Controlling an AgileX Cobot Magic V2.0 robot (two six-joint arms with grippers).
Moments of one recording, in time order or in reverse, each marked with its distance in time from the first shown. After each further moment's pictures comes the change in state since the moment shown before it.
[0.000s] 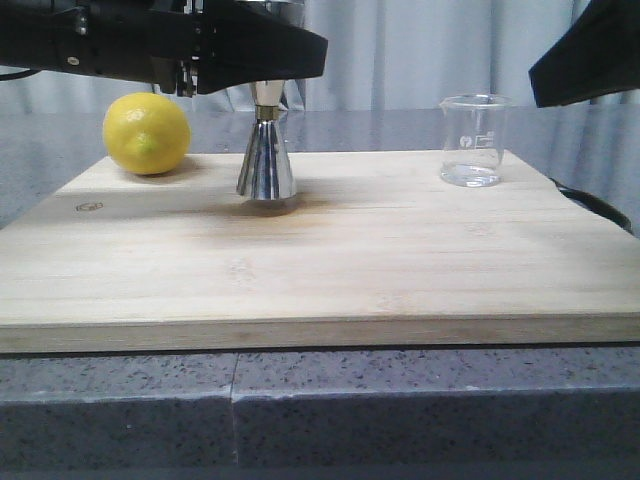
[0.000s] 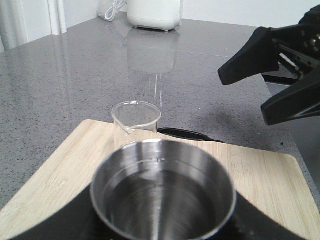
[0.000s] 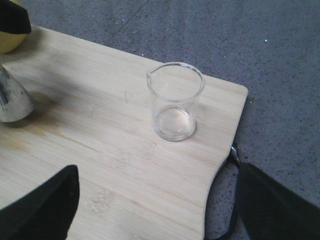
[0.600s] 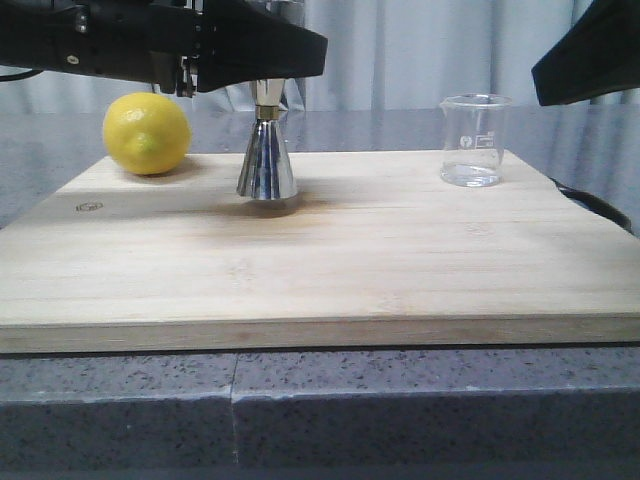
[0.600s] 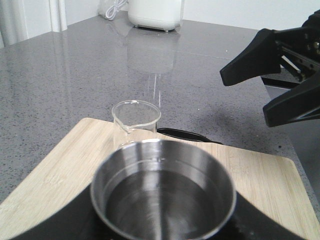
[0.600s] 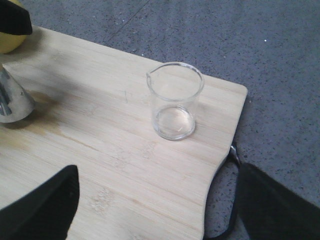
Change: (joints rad) left arm 0.000 0.000 0.000 0.000 0.000 -0.027; right arm 0.000 -0.005 0.000 0.000 0.008 0.002
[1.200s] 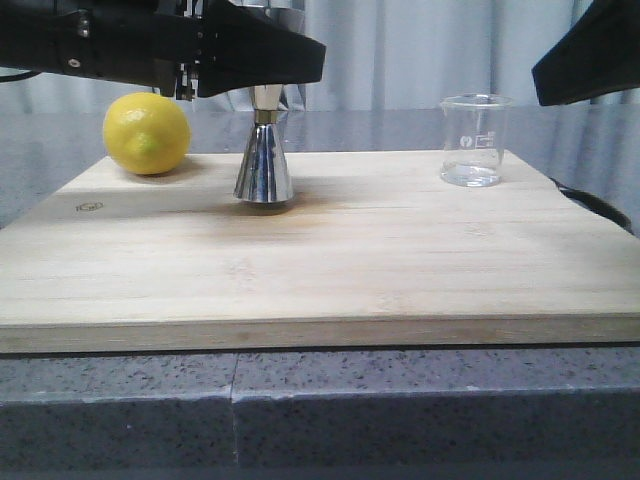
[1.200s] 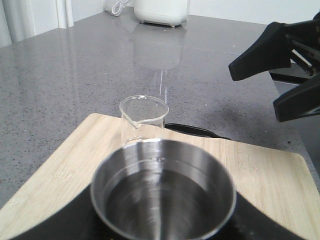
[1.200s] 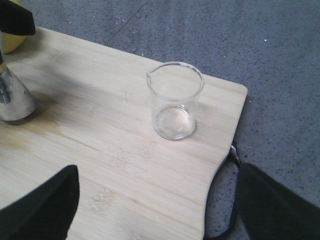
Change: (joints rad) left arm 0.000 0.000 0.000 0.000 -0.026 0.009; right arm 0.000 0.000 0.000 0.000 0.002 0.002
